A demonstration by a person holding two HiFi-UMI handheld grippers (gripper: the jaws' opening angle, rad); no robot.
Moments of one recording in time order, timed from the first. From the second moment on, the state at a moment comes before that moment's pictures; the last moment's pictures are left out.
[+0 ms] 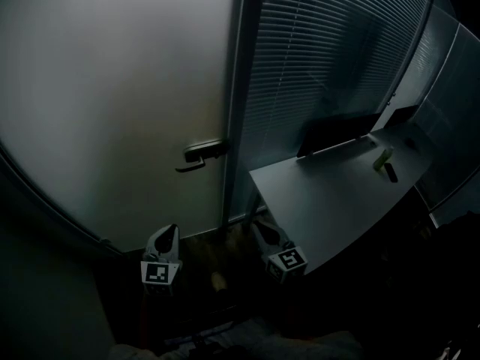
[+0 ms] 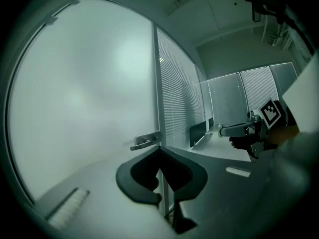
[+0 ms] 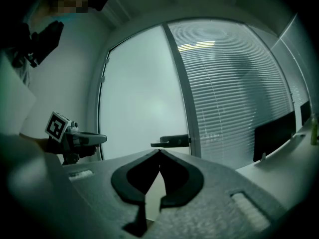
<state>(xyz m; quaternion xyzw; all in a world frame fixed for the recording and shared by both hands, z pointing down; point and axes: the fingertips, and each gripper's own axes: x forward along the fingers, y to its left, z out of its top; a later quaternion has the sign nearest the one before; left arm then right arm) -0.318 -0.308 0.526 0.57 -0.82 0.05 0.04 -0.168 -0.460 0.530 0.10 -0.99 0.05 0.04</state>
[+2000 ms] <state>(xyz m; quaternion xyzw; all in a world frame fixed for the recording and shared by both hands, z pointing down) -0.467 -0.504 0.620 0.61 -0.58 0.54 -0.03 -0.240 -0.601 0.566 0.15 -0.98 0.12 0.06</state>
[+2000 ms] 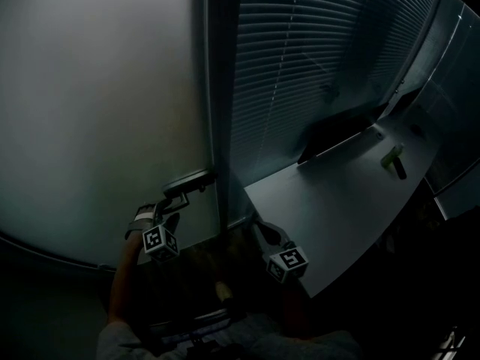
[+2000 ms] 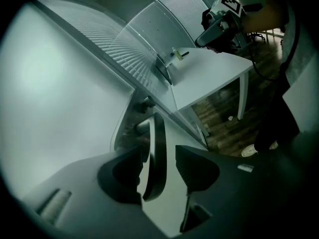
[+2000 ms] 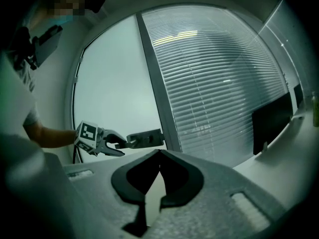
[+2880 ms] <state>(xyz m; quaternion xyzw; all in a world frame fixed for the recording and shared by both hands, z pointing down) -0.474 -0.529 0.637 0.59 -0.56 0.58 -0.05 -0.240 -0.628 0.577 0.16 -0.98 0.14 0.06</state>
